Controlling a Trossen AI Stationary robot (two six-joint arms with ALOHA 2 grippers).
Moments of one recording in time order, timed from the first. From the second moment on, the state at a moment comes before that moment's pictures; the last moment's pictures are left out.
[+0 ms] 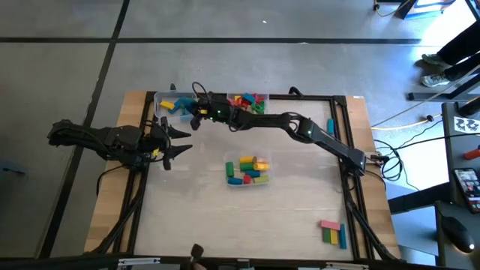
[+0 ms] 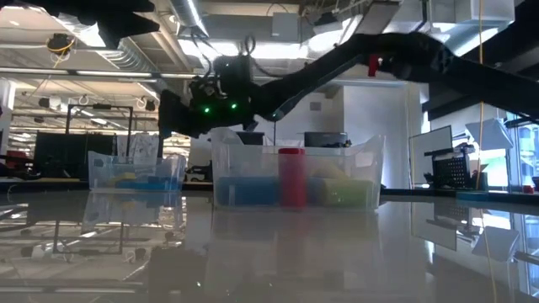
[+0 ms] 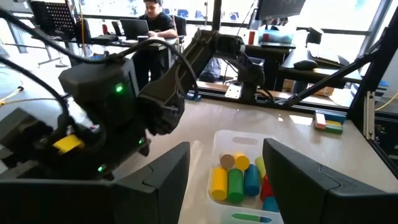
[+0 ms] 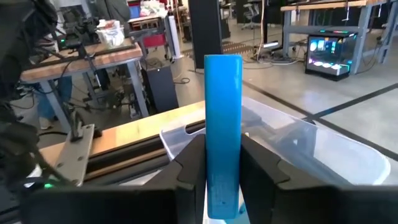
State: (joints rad) left arm -0.20 0.47 0.51 -0.17 -0.44 -0.10; right arm -0.30 2.64 2.17 0.42 0.03 0.15
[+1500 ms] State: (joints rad) left arm -0.20 0.47 0.51 -0.18 -0.44 -0.12; right arm -0.31 2.40 2.24 -0.14 0.12 -0.09
